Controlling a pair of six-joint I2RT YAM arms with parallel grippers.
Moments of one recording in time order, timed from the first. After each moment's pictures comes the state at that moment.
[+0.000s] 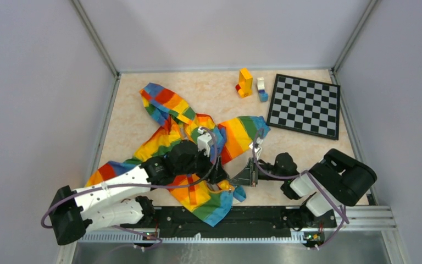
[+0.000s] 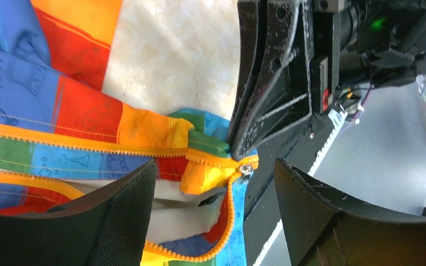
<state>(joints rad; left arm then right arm) -0.99 0.99 0.66 -0.20 0.17 -0.55 0.71 1.52 0.09 1.36 -0.76 1.02</state>
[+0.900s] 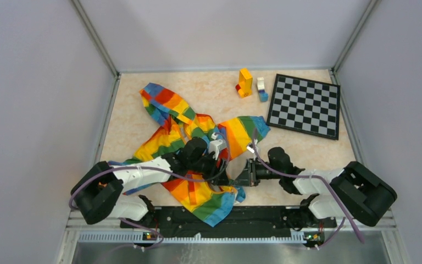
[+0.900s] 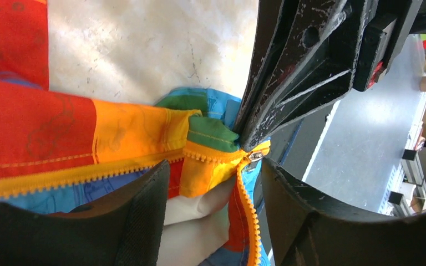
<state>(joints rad) -0.86 1.31 0.58 0.02 0.51 -0.48 0.70 1.30 0.19 0.66 -0.70 0.83</state>
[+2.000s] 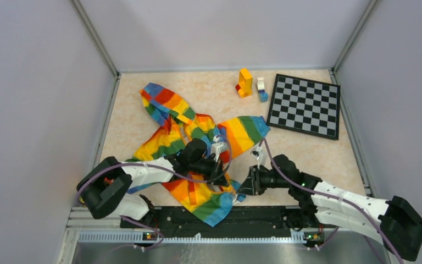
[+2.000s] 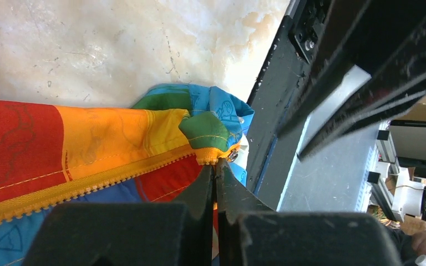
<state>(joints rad) -0.84 1.40 0.53 0.19 0.66 -0.49 0.84 0.82 0.23 0.07 -0.45 0.78</state>
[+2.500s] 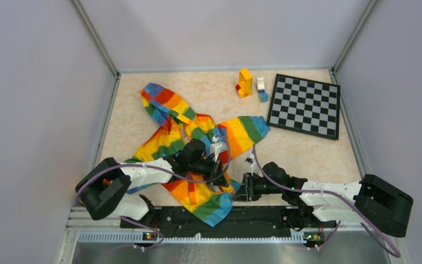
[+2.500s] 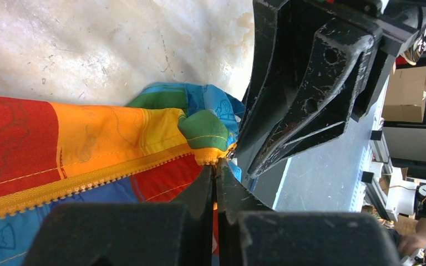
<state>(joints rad) -0.83 1.38 0.51 0.21 0.67 -0.52 1.00 1.08 0.15 0.38 -0.38 0.96</state>
